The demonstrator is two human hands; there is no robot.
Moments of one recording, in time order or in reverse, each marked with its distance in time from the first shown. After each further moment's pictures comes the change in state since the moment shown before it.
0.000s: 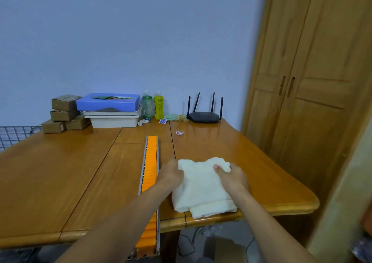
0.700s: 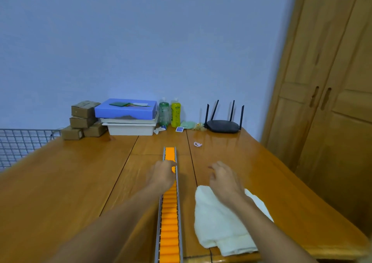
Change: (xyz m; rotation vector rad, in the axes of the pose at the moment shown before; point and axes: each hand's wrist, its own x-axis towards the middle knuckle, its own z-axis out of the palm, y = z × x) left_hand 0.071 -0.055 -0.073 0.245 0.125 0.133; right_hand 0.030 -0.076 0.070 -0.490 -0.054 -0.637
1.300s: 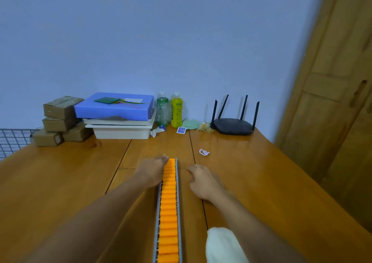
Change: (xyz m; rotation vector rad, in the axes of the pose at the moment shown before) left_hand 0.158 -0.063 0.017 0.485 -0.184 0.181; right_hand 0.155 -0.018 0.105 0.039 -0.330 -0.135
